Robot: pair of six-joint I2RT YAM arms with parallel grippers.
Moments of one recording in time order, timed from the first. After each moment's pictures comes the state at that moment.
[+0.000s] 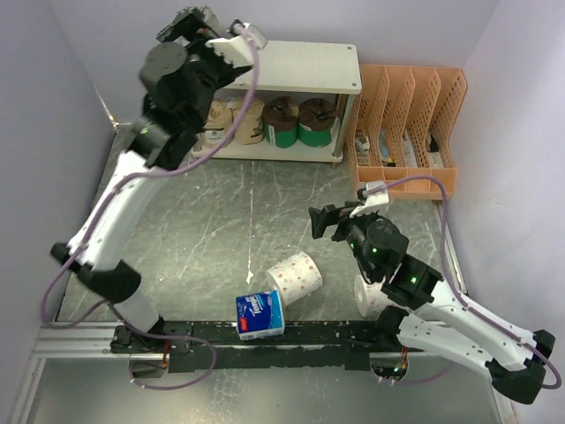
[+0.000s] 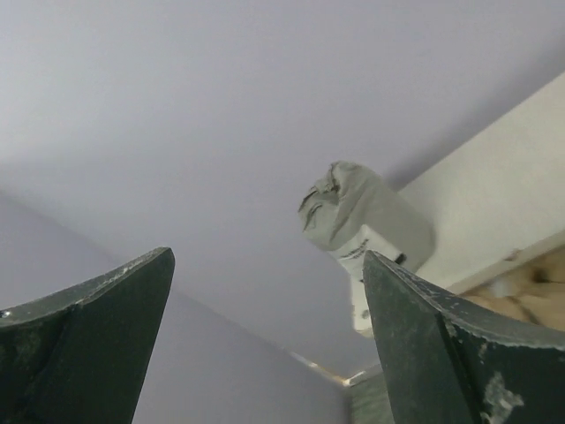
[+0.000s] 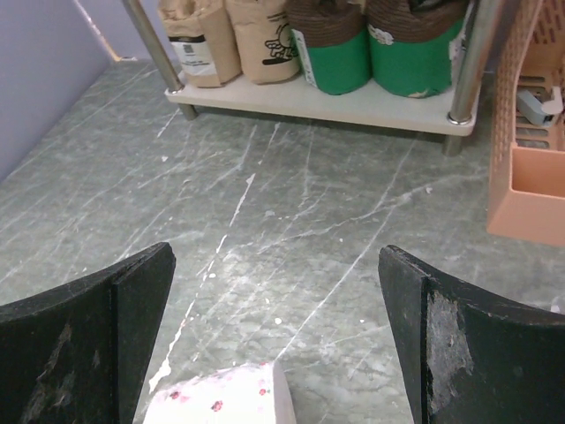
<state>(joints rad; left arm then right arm) -0.63 1.72 2.18 -0.19 -0.52 1.04 0.93 0.71 0.73 -0.12 0.56 0.23</state>
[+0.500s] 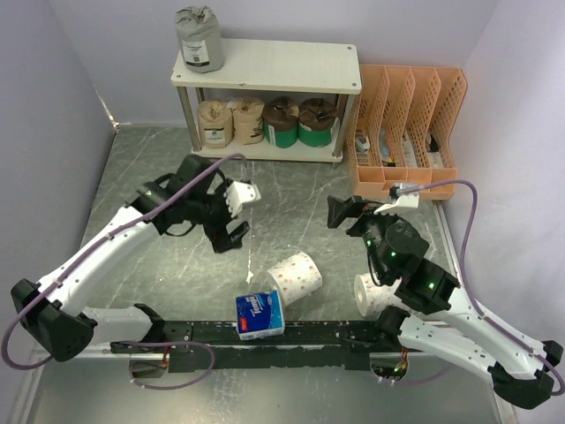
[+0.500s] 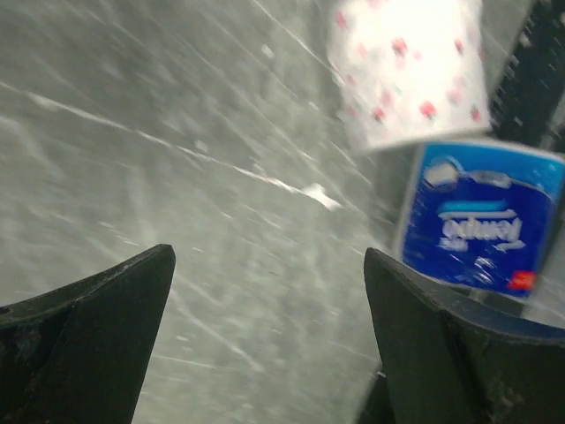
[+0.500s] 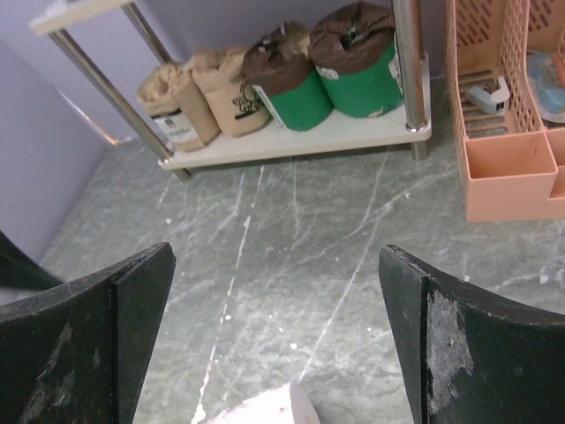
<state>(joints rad) -0.64 1.23 1.35 -0.90 0.35 0.48 0.93 0.62 0.76 -0.19 0.74 0.38</state>
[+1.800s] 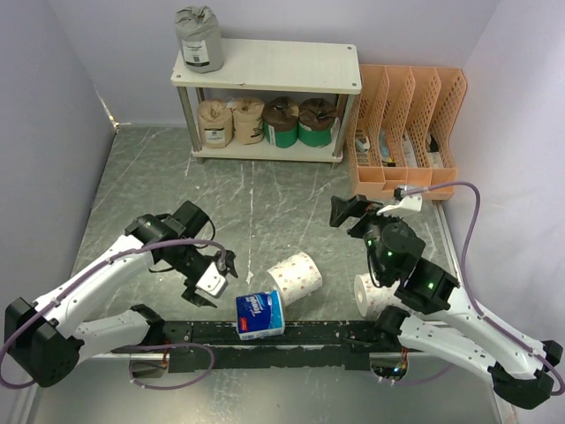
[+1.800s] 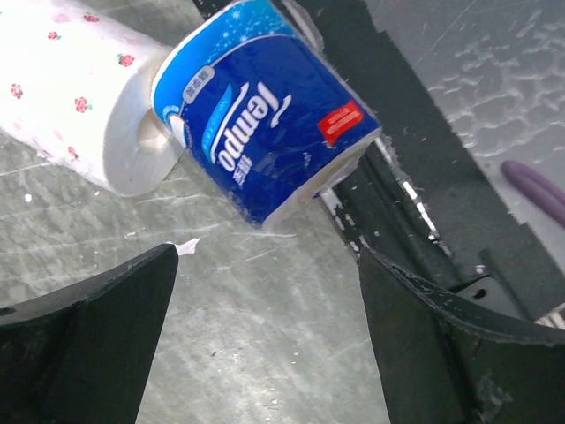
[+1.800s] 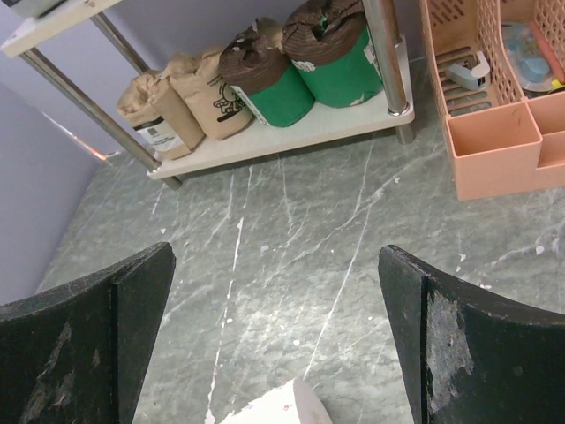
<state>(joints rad) -0.62 1.07 0.90 -1.21 0.90 1.47 0.93 0.61 0.78 -0.25 0.81 0.49</state>
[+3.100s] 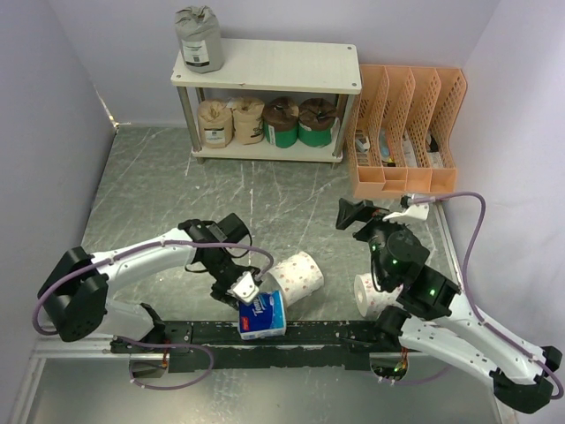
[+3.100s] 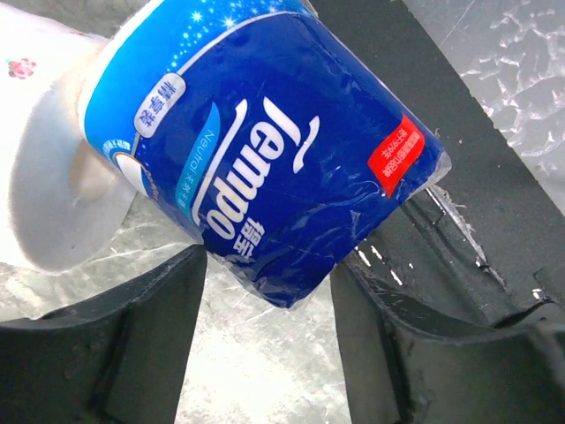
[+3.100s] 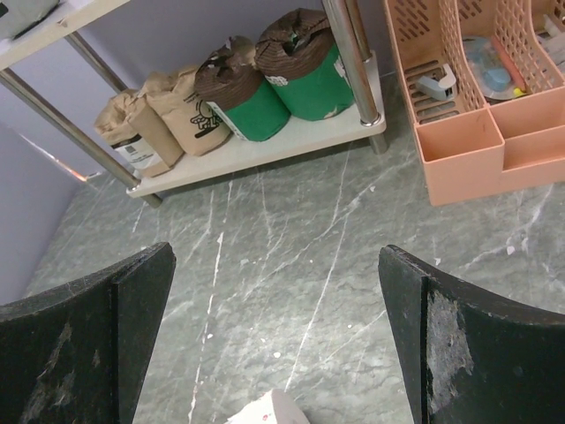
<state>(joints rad) -0.84 1.36 0.85 -0.89 0.79 1.35 0.93 0.55 0.70 -0.20 0.87 0.46</state>
